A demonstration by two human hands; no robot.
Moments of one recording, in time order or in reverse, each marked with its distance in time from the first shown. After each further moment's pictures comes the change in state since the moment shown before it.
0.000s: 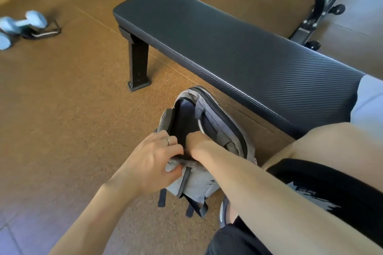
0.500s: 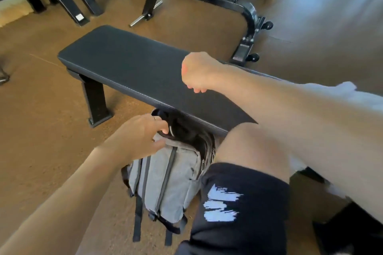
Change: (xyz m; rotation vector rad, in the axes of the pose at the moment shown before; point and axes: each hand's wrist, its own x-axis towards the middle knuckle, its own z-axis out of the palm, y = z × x) left_hand 0.133 0.035 -0.046 0.193 -0.135 0.056; right_hand -0.099 0.129 -0.196 0.243 0.566 -0.050
